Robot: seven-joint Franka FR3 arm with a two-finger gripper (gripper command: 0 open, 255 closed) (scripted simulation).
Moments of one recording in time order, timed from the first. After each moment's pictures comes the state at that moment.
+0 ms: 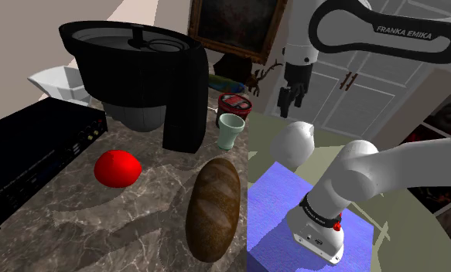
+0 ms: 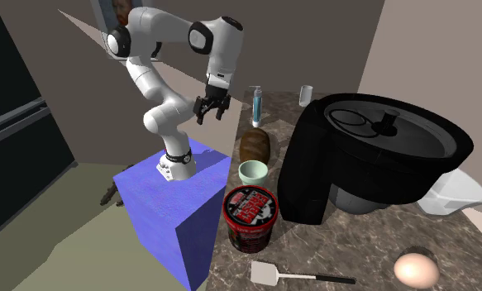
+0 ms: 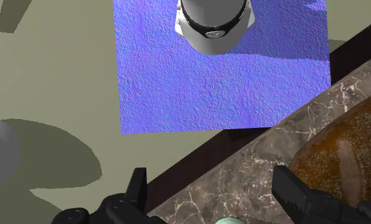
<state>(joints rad) 0.00 -0.79 0.07 -2.45 -0.11 1.43 0.12</state>
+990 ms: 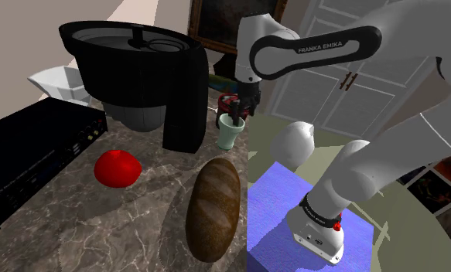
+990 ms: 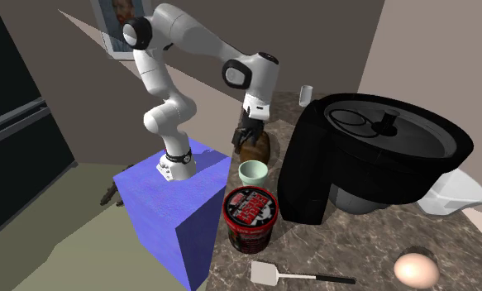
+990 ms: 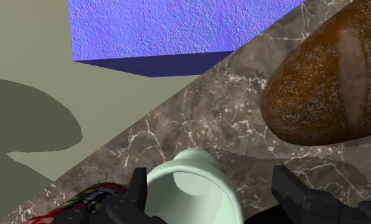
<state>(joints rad) 0.01 -0.39 0.15 -2.41 -0.10 1.87 0.23</state>
